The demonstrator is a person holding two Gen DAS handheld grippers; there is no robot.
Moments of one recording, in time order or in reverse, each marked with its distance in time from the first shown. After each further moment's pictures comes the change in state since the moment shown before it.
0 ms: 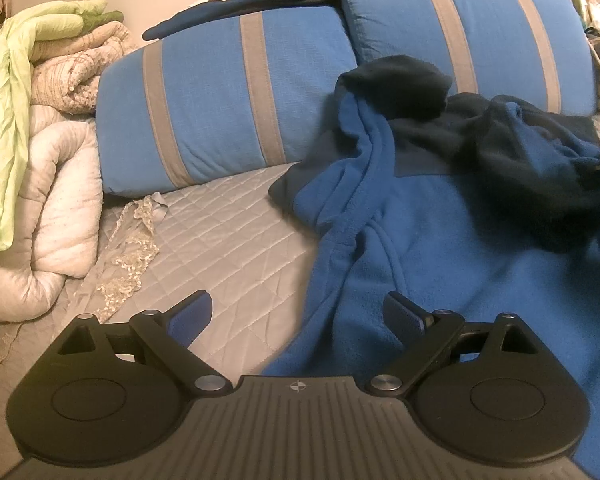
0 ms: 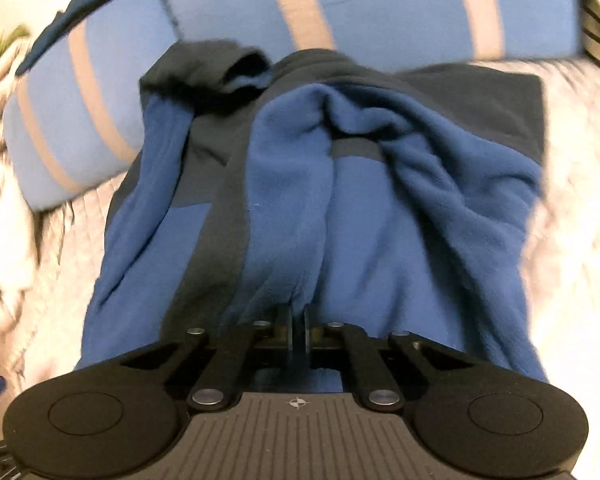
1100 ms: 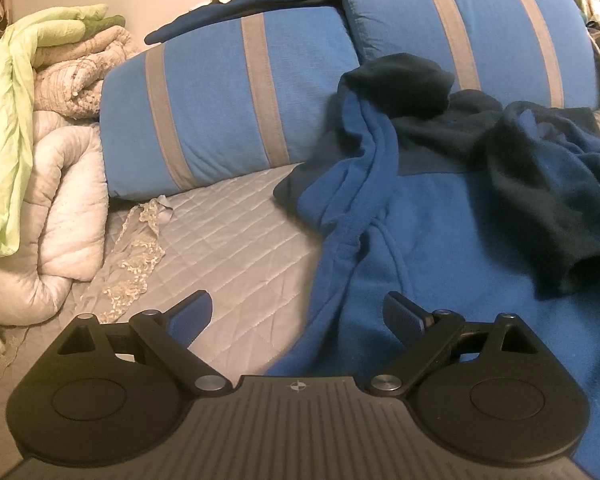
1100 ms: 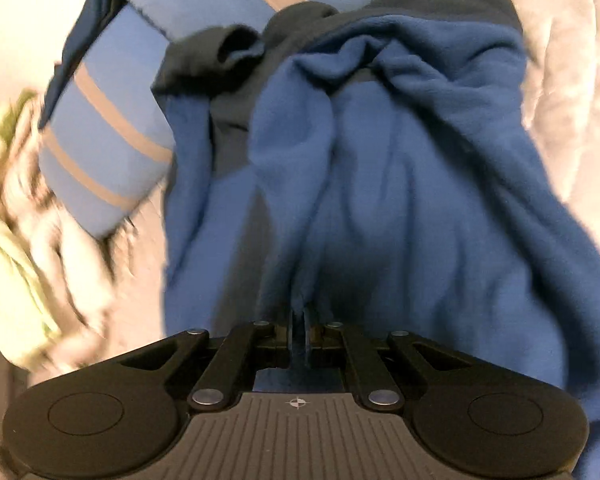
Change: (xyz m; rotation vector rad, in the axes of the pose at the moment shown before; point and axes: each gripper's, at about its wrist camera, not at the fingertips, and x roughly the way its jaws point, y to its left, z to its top) left arm 0.001 -0.003 0.001 0.015 -0.002 0.025; right arm -0.007 -0.015 -0.021 0.223 0.113 0.230
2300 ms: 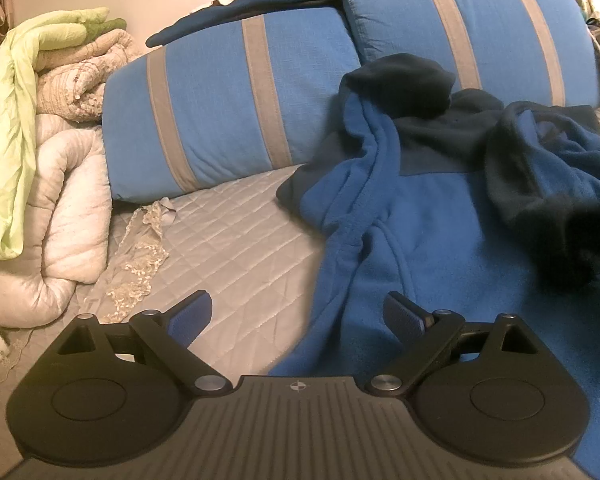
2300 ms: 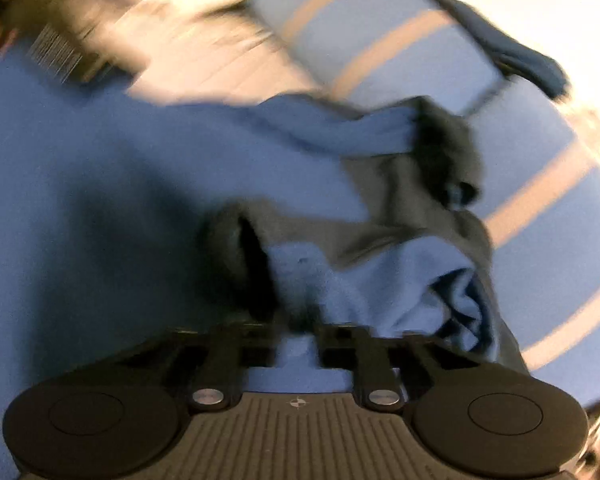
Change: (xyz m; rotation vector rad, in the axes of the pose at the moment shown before) left arm -0.002 0.001 0.001 0.008 -0.004 0.012; right arm 0.017 0.080 -0.091 -1.408 -0.154 -0.375
